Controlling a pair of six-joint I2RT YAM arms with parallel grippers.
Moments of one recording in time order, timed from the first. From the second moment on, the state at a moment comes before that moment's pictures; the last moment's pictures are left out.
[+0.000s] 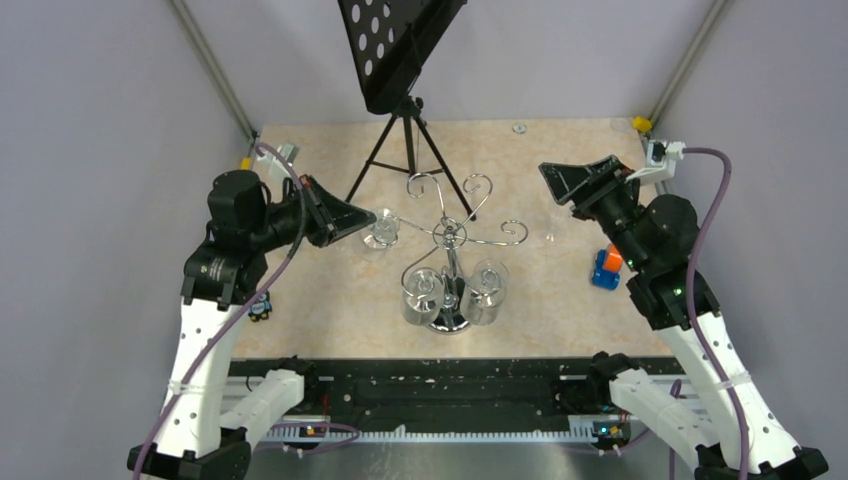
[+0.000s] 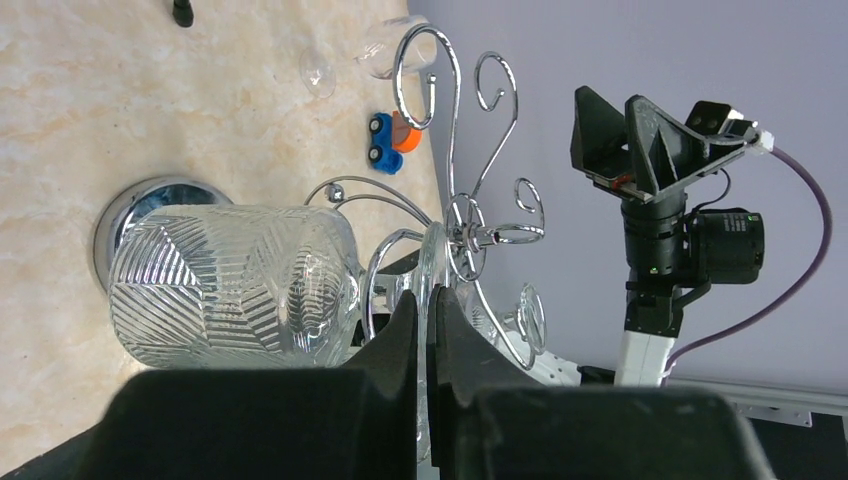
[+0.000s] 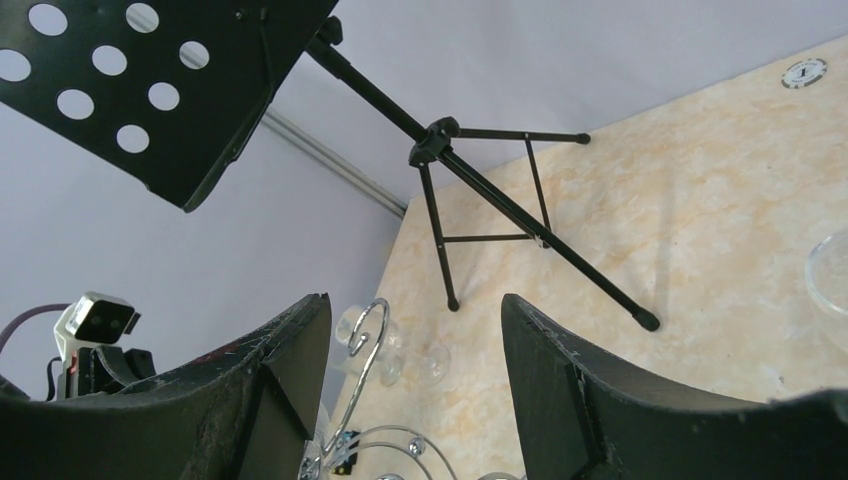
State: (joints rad) left arm -0.17 0.91 1.28 -0.70 0.68 -0.90; right arm 0.38 0.76 0.99 -0.15 -0.01 0.79
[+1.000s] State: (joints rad) left arm -0.17 0.91 1.15 -0.48 0.87 -1.00; right arm 0.38 0.72 0.96 -0.10 -0.02 0.79
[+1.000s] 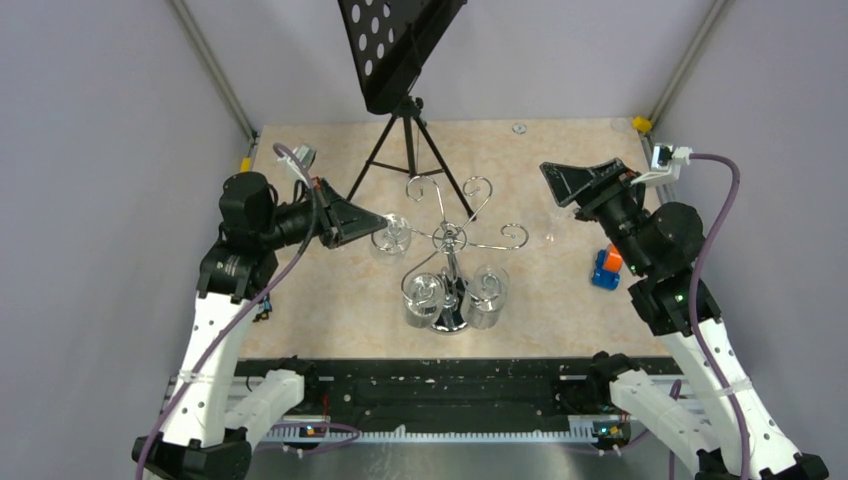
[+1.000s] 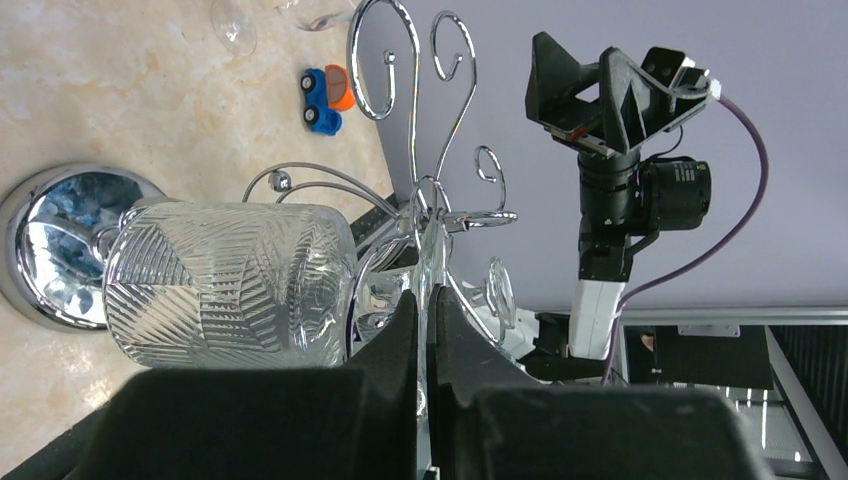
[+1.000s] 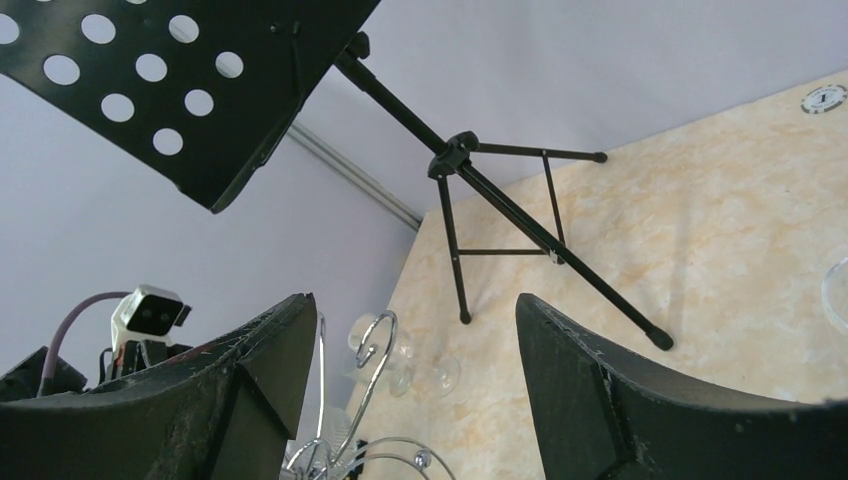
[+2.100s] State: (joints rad) left arm -0.23 0.89 1.17 -0.63 0.92 -0.80; right arm 0.38 0.76 0.96 -0.08 -0.03 0.80
